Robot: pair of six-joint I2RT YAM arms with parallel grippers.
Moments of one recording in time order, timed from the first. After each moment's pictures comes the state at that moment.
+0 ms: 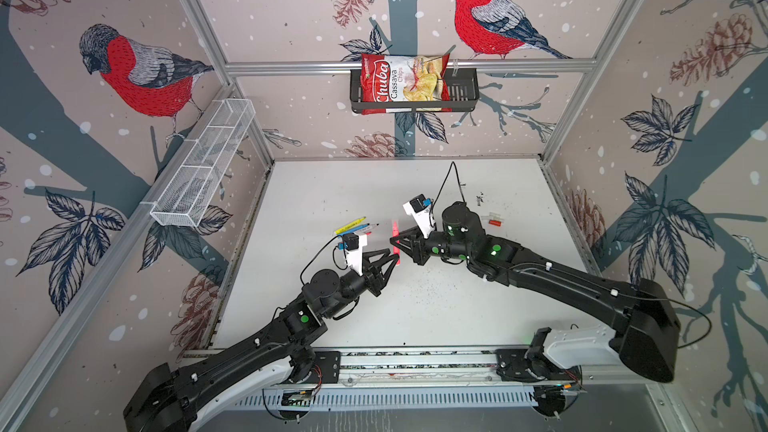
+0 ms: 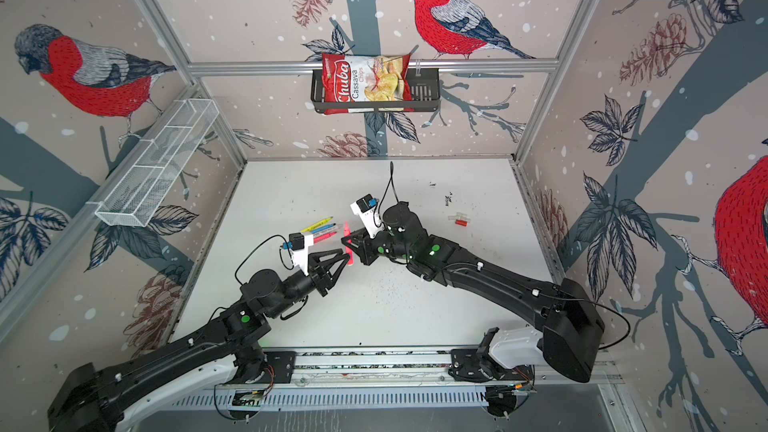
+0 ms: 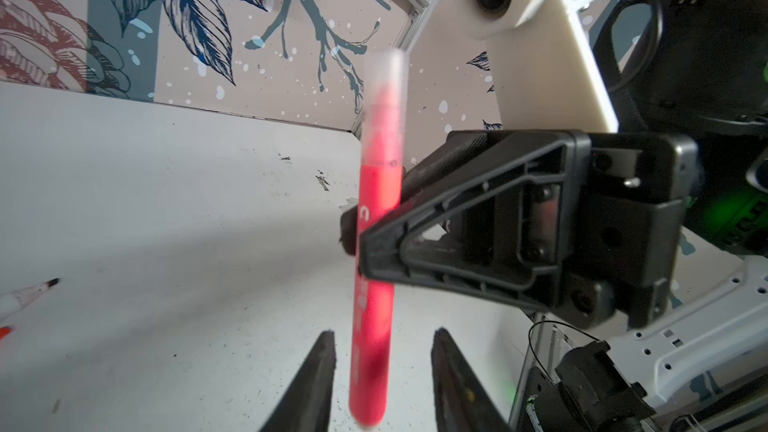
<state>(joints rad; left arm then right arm) -0.87 0.69 0.27 0.40 0.01 -0.52 0.95 1.33 0.98 -0.03 -0.29 0.34</state>
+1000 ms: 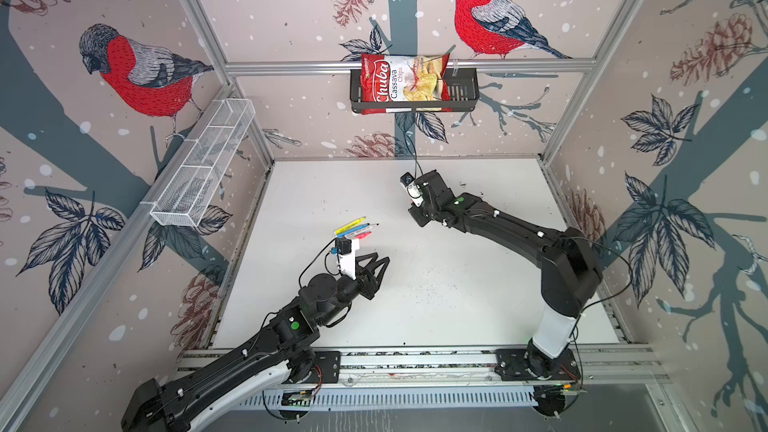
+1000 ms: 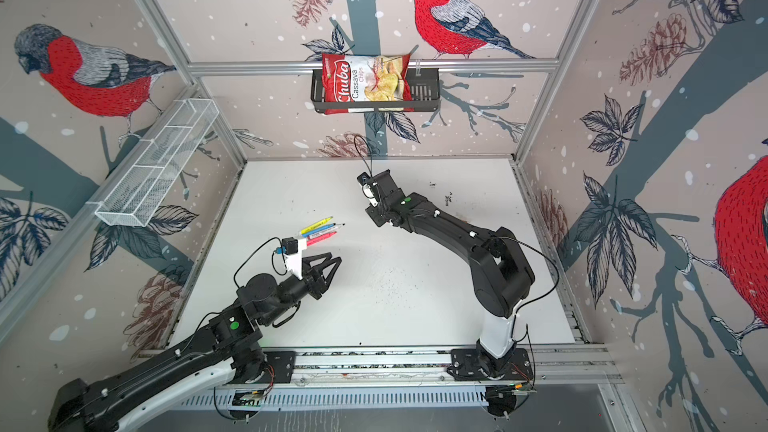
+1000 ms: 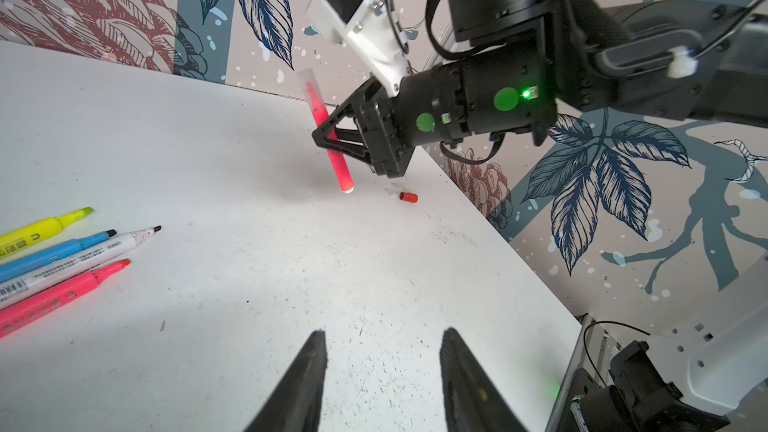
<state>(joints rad) -0.88 0.55 0.26 0.18 -0.11 -0.52 0.76 1.84 1.45 -0.43 0.21 -0.24</state>
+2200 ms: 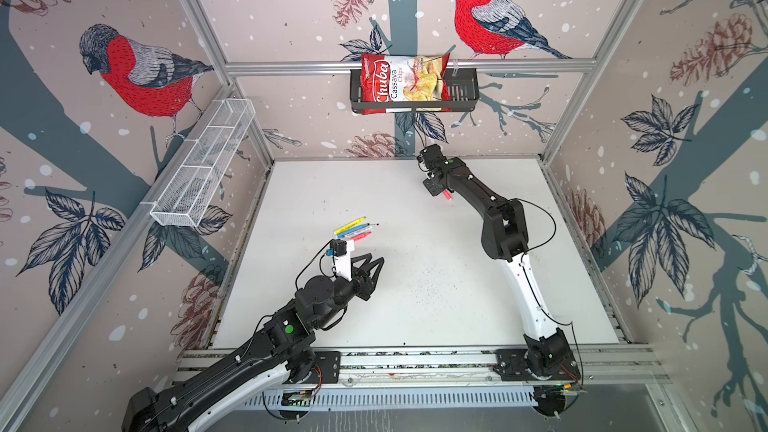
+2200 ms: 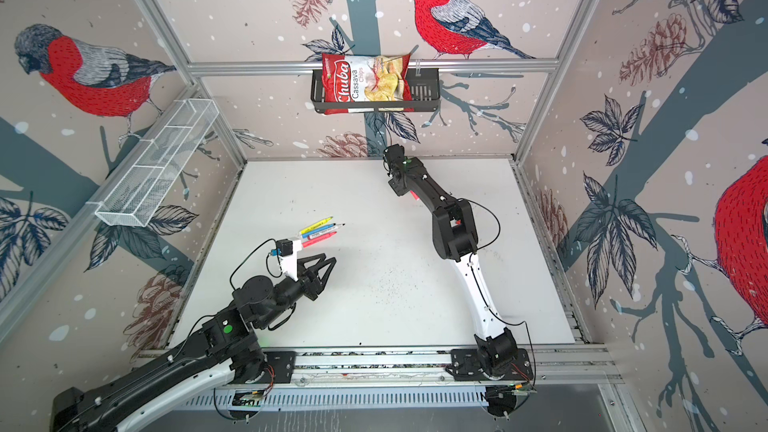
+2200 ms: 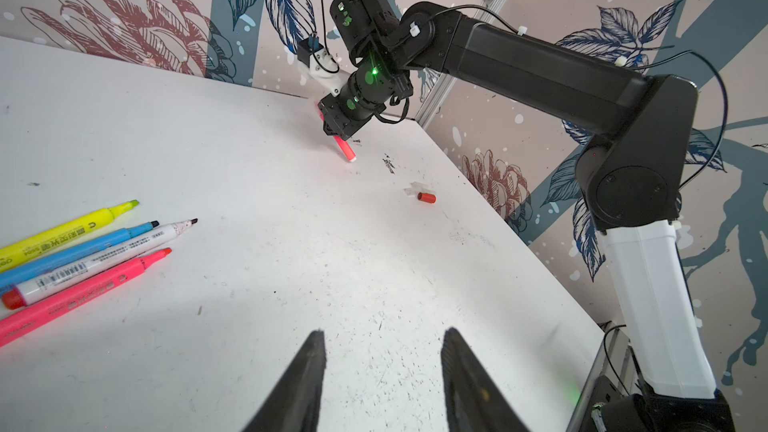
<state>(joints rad) -0.88 0.51 0.28 0.09 -0.16 -0.52 0.48 2.56 2.36 -0.89 0.27 -0.20</state>
